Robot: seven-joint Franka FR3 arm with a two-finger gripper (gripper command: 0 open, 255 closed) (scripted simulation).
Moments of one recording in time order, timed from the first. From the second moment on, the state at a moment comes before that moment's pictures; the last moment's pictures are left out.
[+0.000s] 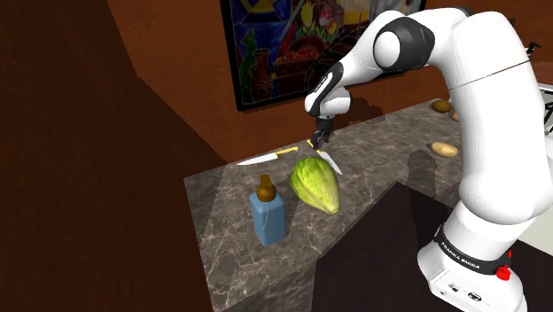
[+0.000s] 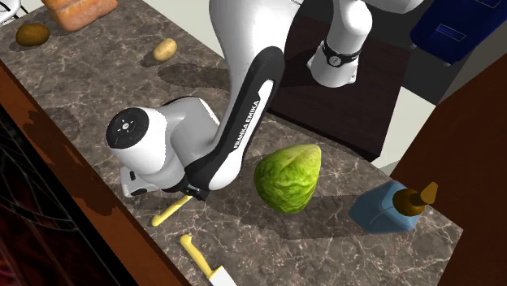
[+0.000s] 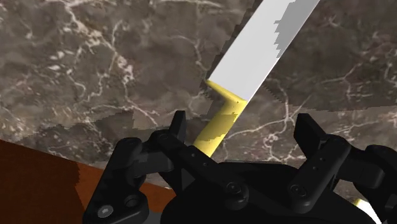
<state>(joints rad) -0.19 0.66 -0.17 -1.82 0.25 2.51 -0.63</state>
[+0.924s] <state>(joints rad) -0.20 0.73 -0.15 -1.80 0.26 2.55 -0.63</state>
